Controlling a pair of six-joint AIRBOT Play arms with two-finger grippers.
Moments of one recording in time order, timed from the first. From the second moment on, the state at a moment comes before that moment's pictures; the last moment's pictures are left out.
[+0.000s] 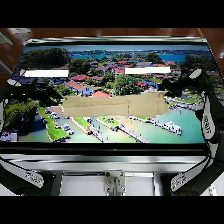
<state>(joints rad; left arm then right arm) 0.32 -1.83 1.47 0.83 -1.25 -1.46 -0.20 -1.87 1.63 -1.11 1.10 1.50</state>
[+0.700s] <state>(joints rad) 0.35 -1.72 1.55 0.83 -1.45 -1.48 -0.29 -1.99 1.61 -0.97 1.30 1.38</state>
